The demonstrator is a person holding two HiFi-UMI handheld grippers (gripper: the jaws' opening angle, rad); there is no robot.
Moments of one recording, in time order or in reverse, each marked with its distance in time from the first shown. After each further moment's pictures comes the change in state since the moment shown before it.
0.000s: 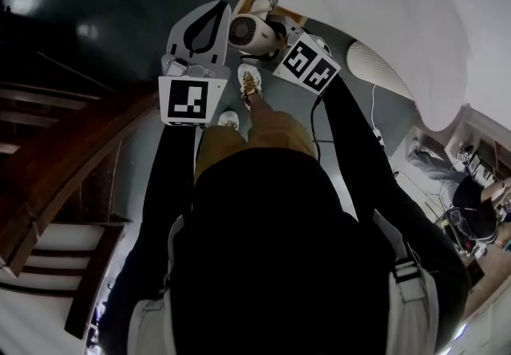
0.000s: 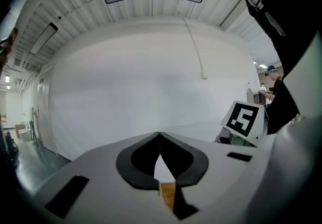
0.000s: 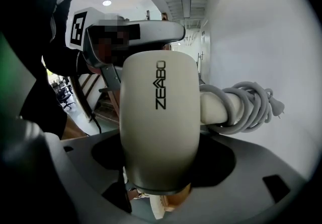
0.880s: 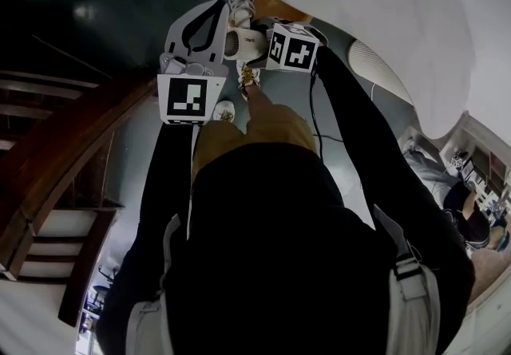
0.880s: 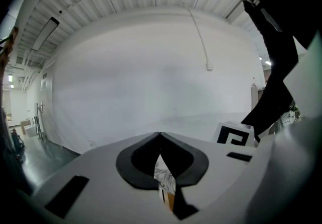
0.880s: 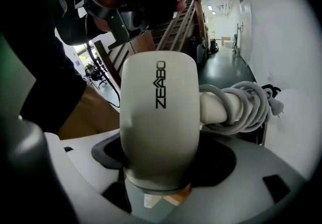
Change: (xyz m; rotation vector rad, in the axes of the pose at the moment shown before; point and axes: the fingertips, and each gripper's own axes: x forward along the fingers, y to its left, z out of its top) left arm 0.003 0.015 -0.038 -0.009 0.090 0.032; right arm 0.060 0.024 -0.076 -0.163 0.318 0.366
